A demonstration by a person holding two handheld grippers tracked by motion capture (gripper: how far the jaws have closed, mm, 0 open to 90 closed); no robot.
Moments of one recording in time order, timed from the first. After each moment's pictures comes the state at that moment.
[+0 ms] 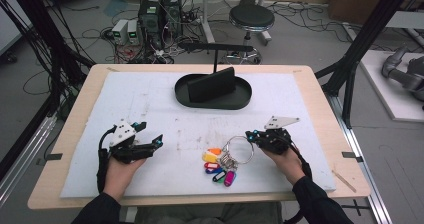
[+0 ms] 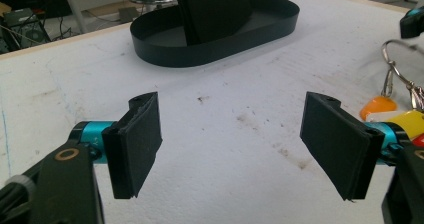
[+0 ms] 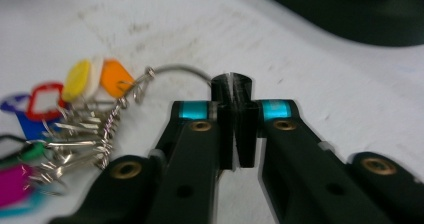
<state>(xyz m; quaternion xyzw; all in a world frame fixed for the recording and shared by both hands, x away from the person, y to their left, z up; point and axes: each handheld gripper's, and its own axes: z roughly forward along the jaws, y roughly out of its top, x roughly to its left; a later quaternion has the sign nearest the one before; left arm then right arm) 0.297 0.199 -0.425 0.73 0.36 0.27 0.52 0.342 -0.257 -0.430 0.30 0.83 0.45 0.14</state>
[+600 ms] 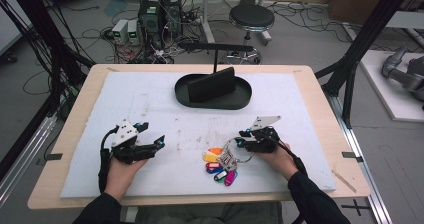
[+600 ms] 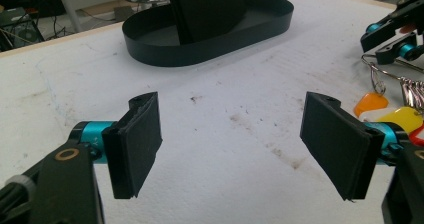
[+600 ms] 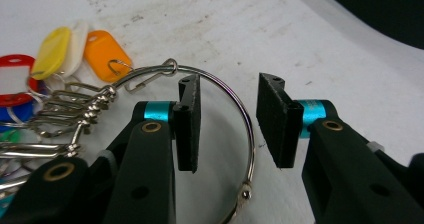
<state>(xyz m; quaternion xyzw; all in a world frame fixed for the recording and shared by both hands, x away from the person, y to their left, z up) 0.297 0.195 -0.426 0.74 0.35 0.26 0.52 0.362 -0.227 -0.448 0.25 0.88 0.38 0.13</state>
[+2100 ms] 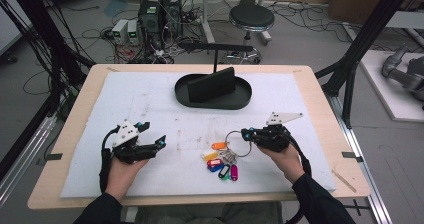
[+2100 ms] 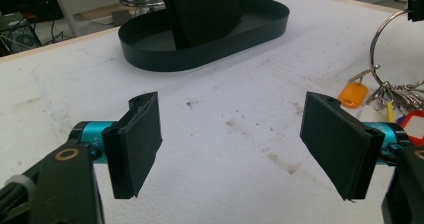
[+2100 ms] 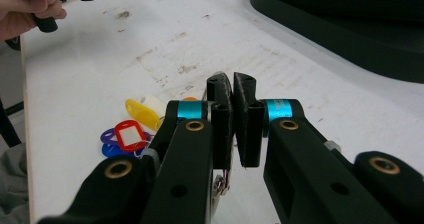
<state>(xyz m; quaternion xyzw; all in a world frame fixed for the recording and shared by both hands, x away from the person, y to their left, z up) 0.297 0.192 -0.425 0.74 0.34 0.26 0.52 0.342 -0.250 -0.415 0.28 0.81 0.50 0.07</state>
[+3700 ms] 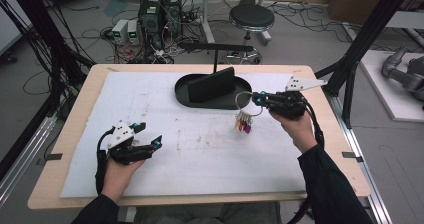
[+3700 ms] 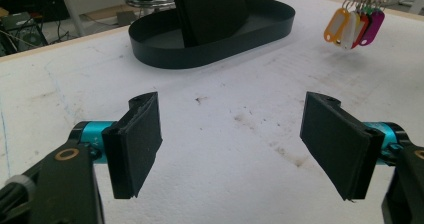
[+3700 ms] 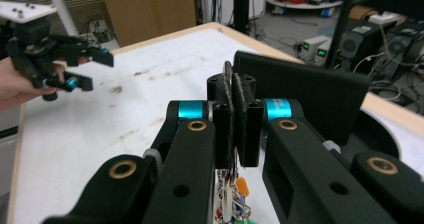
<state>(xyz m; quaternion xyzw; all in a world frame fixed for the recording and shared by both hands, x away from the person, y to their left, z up) 0.294 0.202 -0.426 0.73 0.35 0.27 0.52 0.383 -0.274 -0.327 0.23 0.78 0.57 0.14</state>
